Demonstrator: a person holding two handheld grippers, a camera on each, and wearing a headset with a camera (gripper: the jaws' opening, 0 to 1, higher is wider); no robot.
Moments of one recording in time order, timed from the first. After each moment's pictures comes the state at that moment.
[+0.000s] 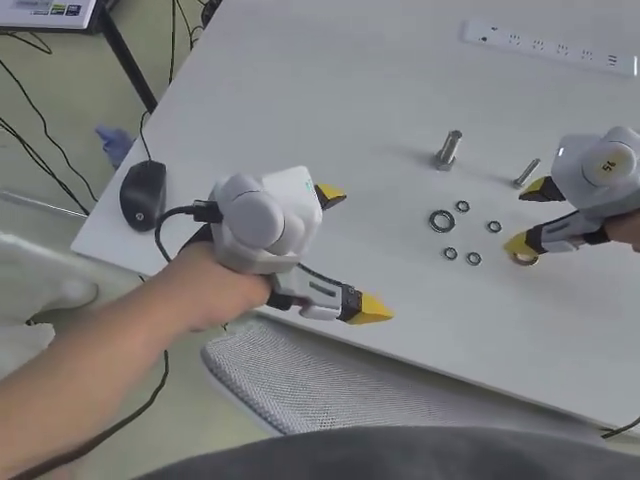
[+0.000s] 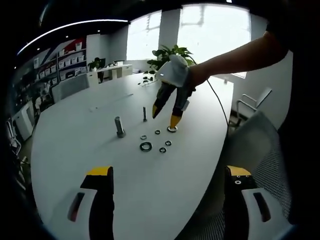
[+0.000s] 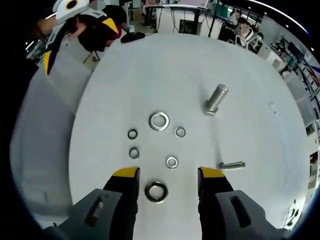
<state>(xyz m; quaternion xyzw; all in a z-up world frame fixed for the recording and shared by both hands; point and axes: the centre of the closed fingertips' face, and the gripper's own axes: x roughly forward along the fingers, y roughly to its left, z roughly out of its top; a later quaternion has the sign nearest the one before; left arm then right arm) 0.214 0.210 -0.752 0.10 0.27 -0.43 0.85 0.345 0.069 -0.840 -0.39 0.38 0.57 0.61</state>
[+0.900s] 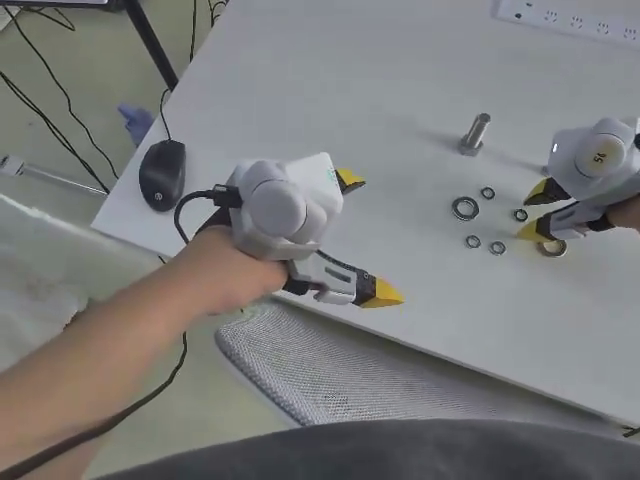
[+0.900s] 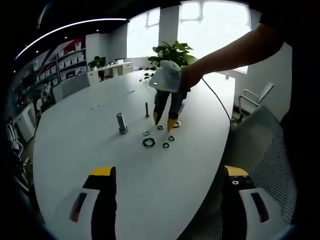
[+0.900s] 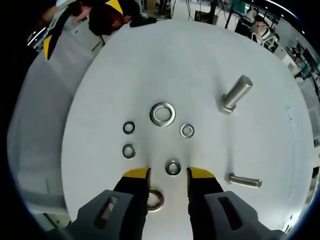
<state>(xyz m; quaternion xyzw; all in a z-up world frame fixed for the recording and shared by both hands) 0.218 0.217 -0.763 0.11 0.29 -0.42 0.85 0.347 0.076 -0.869 -0.42 0.39 0.60 0.56</state>
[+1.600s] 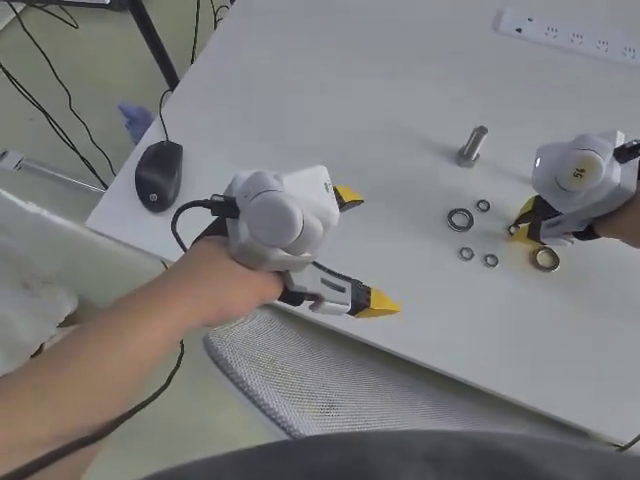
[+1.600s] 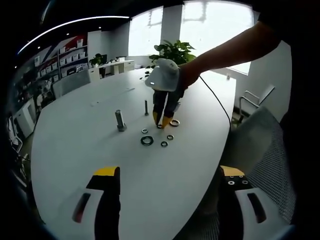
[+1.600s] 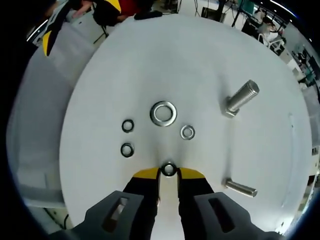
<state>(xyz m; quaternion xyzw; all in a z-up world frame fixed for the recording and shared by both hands) 0.216 0.215 -0.769 0.10 0.30 -0.42 0.85 0.346 0.080 -0.869 -0.46 0.40 0.59 0.53</state>
